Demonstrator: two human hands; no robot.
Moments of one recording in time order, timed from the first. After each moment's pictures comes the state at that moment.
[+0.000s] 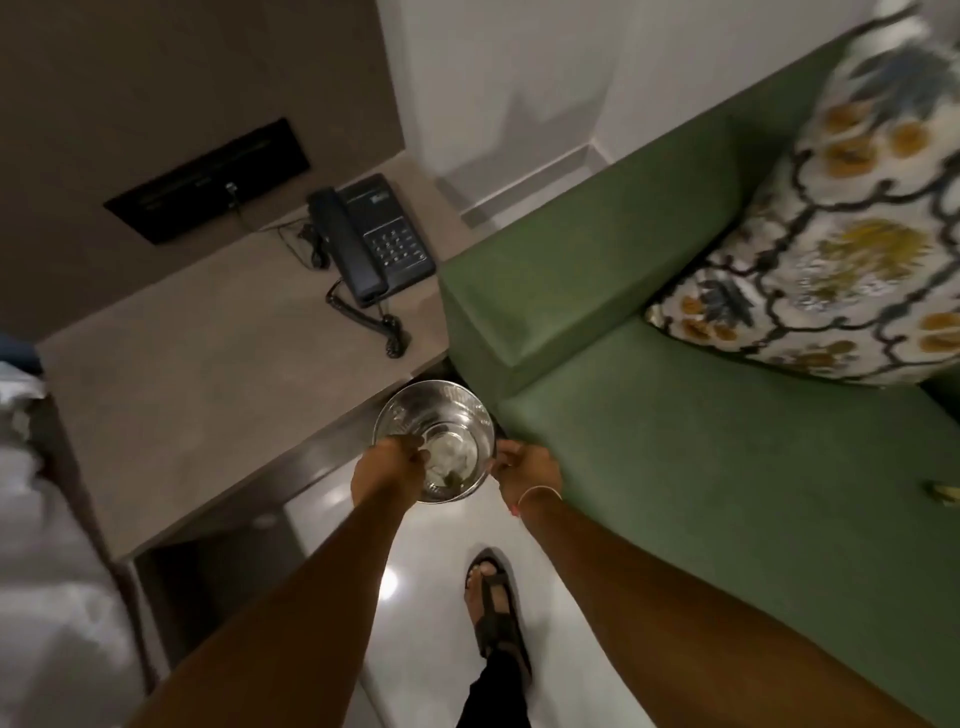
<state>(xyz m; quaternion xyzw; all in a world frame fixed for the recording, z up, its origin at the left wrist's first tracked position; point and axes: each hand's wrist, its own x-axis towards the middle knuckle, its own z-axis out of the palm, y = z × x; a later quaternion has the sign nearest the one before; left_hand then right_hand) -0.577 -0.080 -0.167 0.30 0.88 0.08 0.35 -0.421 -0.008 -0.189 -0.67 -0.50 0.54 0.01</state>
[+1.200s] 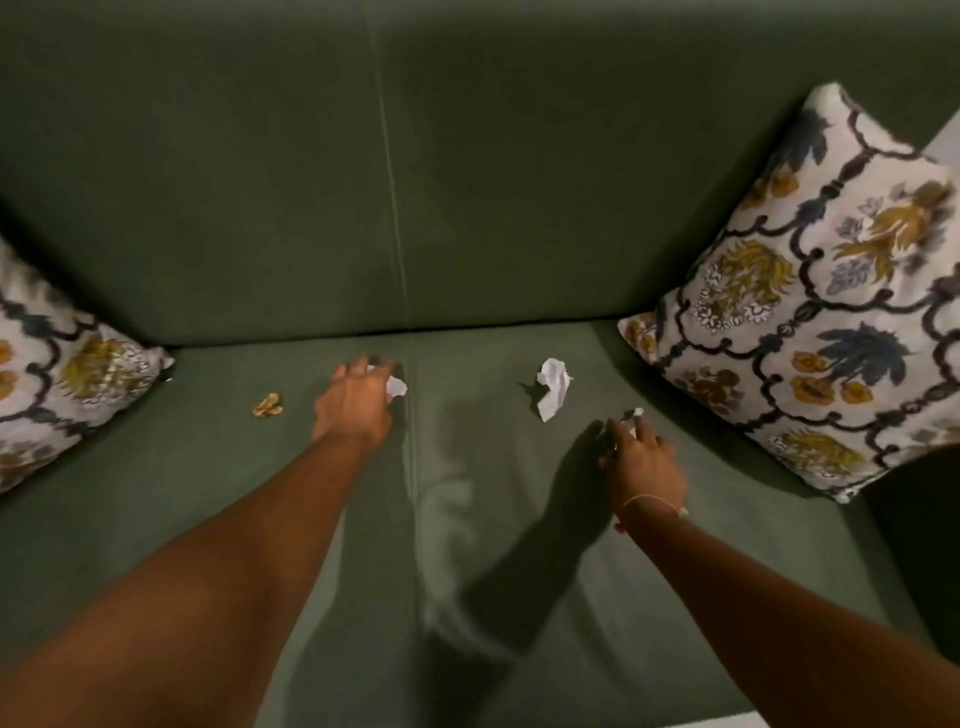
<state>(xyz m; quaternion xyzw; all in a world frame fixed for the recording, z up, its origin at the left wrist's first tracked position) 0.110 0.101 -0.143 0.85 0.49 -0.09 0.18 0.326 -0.140 -0.148 -0.93 -0.28 0.24 0.00</state>
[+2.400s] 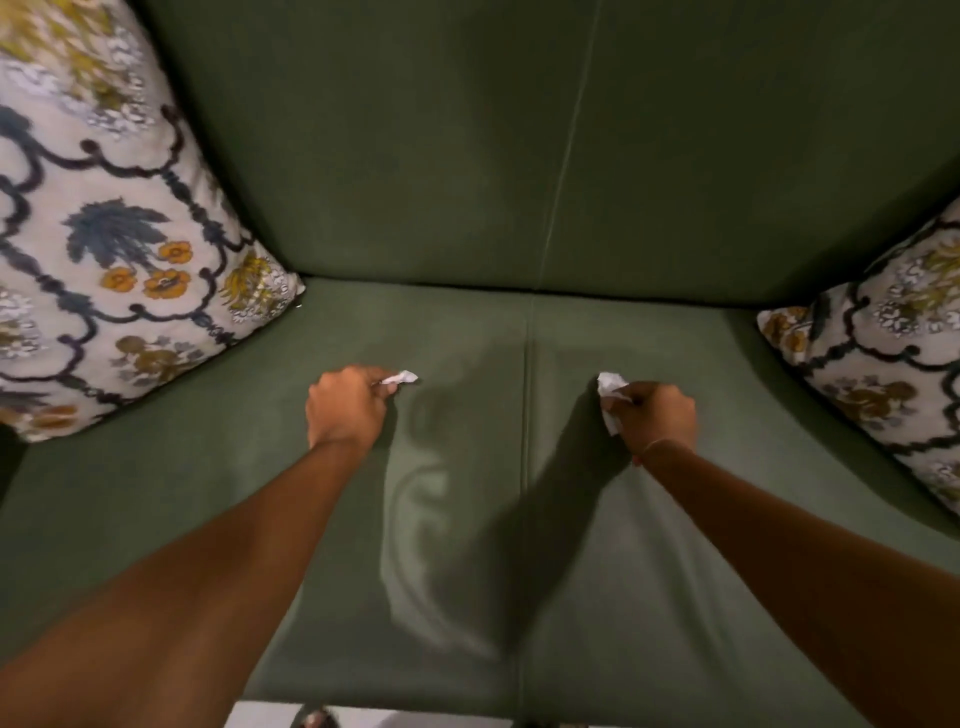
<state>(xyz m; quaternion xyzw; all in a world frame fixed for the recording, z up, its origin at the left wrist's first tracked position) -0.044 0.118 -0.166 0.74 0.64 0.04 0.21 0.253 -0.035 -0.166 -0.91 -0.25 0.27 0.20</state>
